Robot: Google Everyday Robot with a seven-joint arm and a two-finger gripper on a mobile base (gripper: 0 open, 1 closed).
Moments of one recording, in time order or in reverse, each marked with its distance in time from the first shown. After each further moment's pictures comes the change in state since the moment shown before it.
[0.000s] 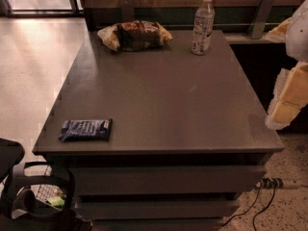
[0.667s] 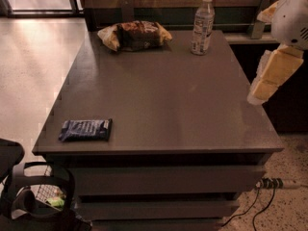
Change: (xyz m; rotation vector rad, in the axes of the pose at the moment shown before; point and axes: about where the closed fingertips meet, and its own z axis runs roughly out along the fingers) arm -0.025 -0.048 0.011 0.112 -0.052 -0.019
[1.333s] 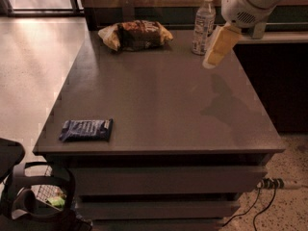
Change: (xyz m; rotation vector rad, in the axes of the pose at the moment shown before) arm -0.067 -0.096 0.056 0.185 -0.123 -0.048
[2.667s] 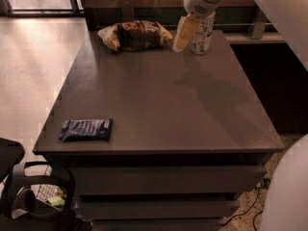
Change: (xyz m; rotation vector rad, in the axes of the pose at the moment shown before) arm -0.053 -0.068 0.112 -0.006 -0.054 -0.040
